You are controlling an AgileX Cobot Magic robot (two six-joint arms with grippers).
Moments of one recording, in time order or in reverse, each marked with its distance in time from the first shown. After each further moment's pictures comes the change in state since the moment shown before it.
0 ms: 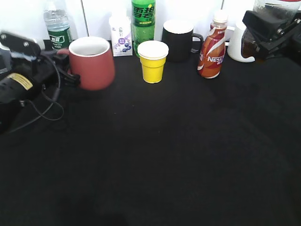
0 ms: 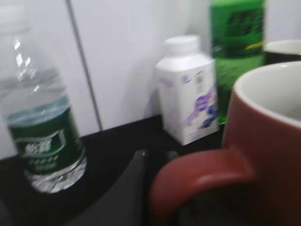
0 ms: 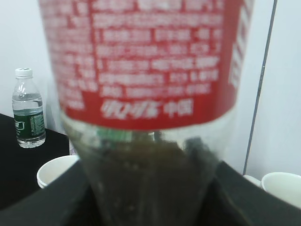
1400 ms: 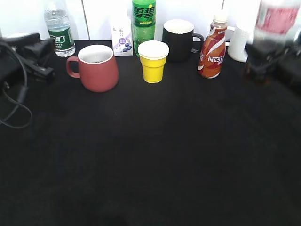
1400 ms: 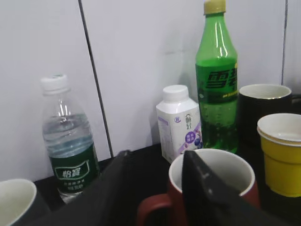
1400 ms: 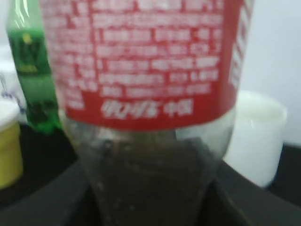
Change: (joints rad) left arm 0.005 -0.360 0.252 0.021 0.041 -0.016; right arm 0.000 0.233 0.000 0.220 0.000 -0.168
